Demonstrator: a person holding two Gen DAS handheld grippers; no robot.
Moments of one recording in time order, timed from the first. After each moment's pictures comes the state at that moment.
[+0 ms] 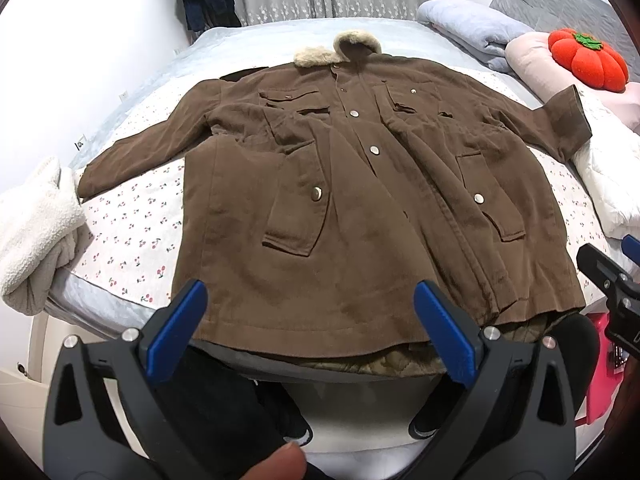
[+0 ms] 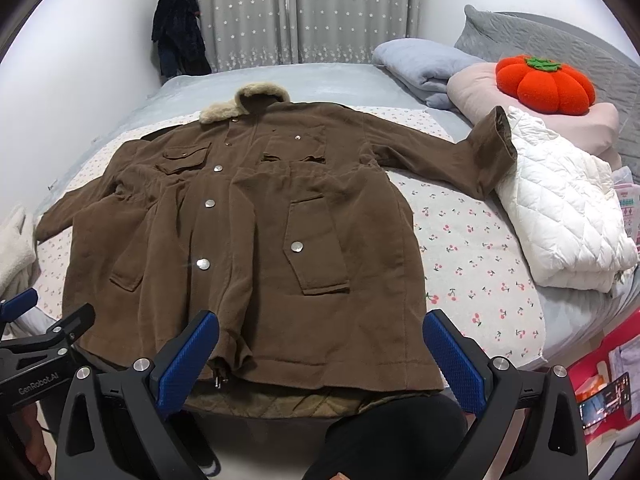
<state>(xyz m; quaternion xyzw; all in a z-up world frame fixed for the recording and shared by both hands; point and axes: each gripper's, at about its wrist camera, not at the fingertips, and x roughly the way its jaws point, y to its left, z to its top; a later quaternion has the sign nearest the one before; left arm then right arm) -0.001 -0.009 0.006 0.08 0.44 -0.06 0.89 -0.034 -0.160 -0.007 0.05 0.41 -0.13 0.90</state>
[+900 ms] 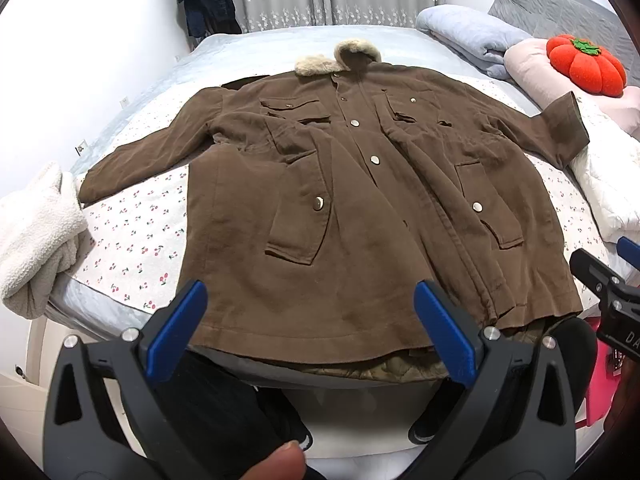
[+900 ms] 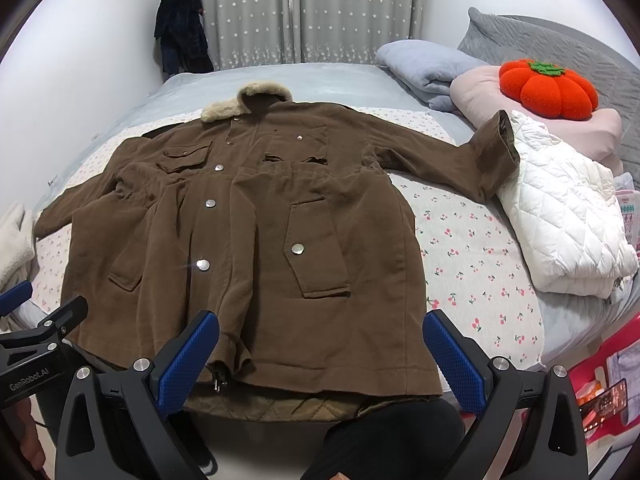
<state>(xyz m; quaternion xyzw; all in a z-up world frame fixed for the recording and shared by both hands) 0.000 -0.004 0.012 0.08 0.43 -0.07 0.90 -0.029 -0.158 -0.006 0.04 0.42 -0.12 0.90</state>
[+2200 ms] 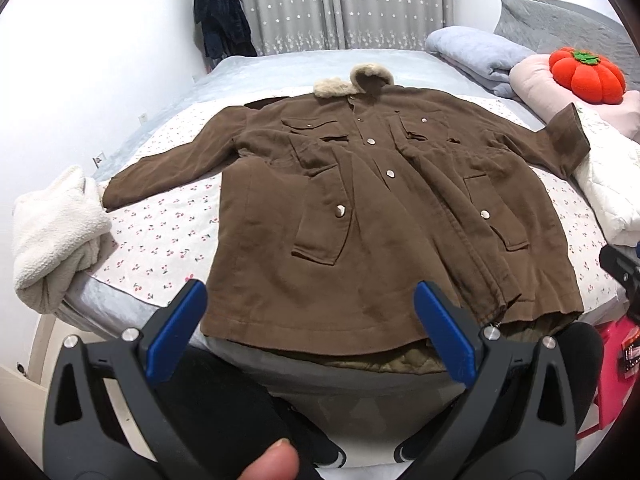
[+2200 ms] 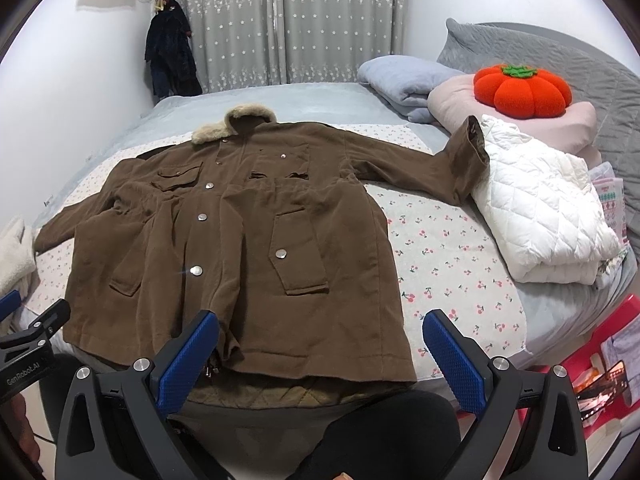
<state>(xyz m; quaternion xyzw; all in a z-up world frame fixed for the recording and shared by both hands) -0.032 0.017 0.015 0.08 0.38 -0.05 0.92 -0.069 -0.167 0.002 0.05 0.37 -0.15 0.91</state>
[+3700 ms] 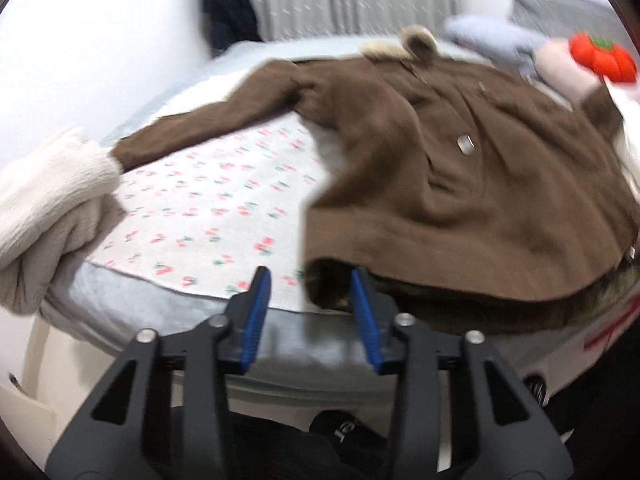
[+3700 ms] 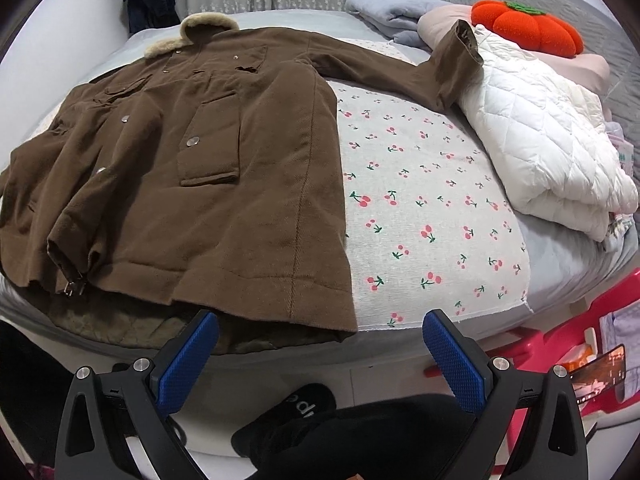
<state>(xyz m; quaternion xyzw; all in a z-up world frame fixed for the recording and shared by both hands) 0.007 0.154 -0.083 0.07 0.37 -0.03 0.93 -0.069 -0.231 -0.093 0.03 0.49 -0.17 0.85</state>
